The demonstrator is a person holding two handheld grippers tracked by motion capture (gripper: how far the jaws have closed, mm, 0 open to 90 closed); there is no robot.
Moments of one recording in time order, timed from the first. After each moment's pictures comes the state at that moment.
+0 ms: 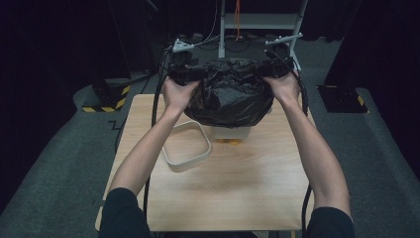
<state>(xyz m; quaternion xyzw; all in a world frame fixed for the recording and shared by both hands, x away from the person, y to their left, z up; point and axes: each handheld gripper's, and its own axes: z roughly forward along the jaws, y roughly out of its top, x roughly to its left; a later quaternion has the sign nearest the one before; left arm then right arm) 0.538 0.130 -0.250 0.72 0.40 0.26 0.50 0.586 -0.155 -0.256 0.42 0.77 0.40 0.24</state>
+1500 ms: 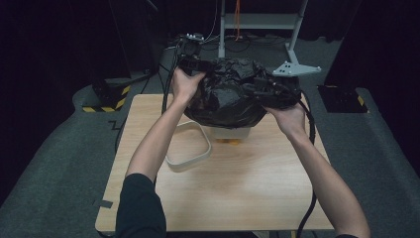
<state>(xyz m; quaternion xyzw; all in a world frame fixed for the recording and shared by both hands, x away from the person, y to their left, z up) 0.589 0.119 -0.256 0.74 0.46 0.25 0.42 0.471 -0.158 -0.258 0.28 0.77 0.53 0.22</state>
